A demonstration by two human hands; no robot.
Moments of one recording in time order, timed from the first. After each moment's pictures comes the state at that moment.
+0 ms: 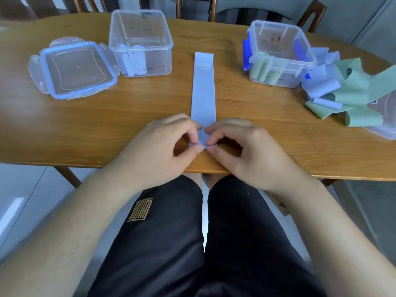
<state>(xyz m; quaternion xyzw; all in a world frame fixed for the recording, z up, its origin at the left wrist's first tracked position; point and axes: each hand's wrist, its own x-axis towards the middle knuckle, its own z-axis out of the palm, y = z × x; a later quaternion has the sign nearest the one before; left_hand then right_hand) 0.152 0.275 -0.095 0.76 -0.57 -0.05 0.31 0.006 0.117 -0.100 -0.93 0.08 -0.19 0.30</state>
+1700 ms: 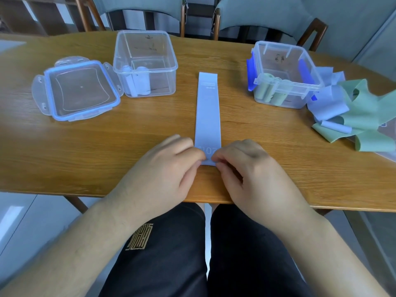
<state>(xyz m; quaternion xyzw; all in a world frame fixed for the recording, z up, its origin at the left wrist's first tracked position) 0.154 0.268 -0.097 0.74 -0.60 0.09 0.29 0.013 0.125 -0.098 -0.95 0.10 -0.24 0.16</state>
